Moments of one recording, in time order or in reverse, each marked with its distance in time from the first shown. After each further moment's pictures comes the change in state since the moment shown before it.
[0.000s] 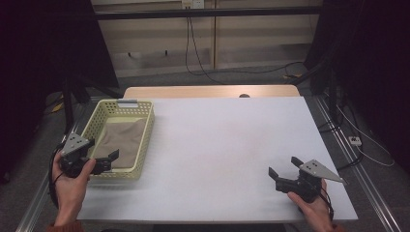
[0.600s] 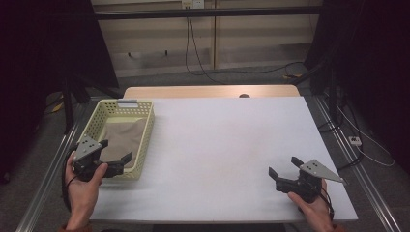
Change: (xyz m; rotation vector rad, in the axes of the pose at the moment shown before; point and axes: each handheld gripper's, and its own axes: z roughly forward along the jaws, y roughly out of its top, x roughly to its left) left arm -0.037 0.008 0.006 -0.051 -0.073 0.025; right arm 0.000 0.000 -0.001 -0.003 0.000 0.000
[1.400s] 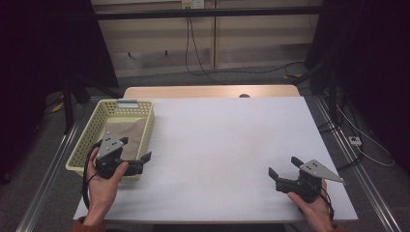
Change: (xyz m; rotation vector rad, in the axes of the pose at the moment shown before) left arm -0.038 0.015 0.026 0.006 -0.070 0.057; right arm 0.000 0.000 0.000 0.001 0.005 -0.006
